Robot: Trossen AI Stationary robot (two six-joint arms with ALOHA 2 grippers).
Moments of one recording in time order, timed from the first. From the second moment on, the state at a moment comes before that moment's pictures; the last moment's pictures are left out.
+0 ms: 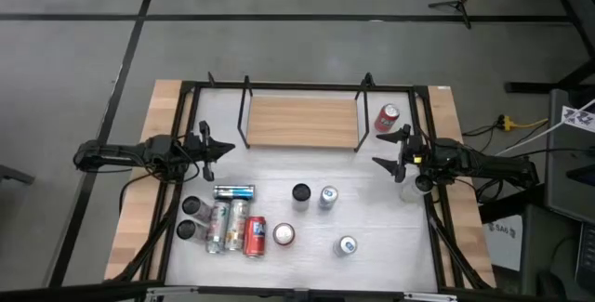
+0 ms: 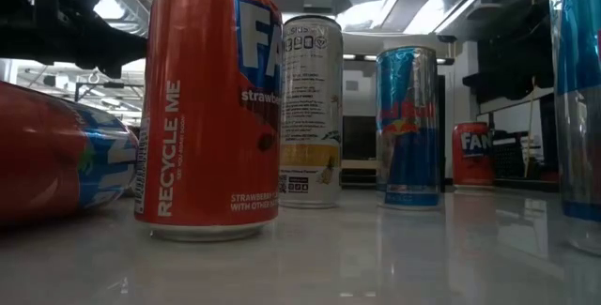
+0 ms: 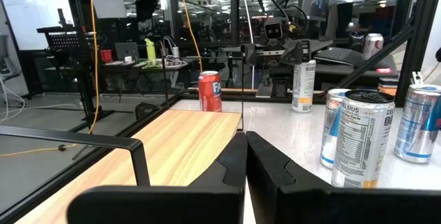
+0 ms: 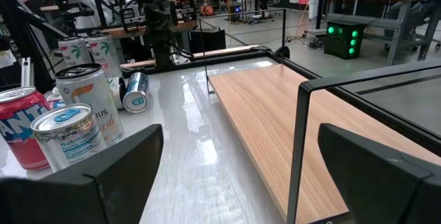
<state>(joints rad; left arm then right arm) -0.04 0.01 0.01 0.05 -0.28 0.03 -0.04 0.01 0.07 -0.13 0.16 0.10</state>
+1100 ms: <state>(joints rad) -0.03 0.01 0.01 0.05 -0.28 0.03 -0.04 0.01 0.06 0.05 0.15 0.34</state>
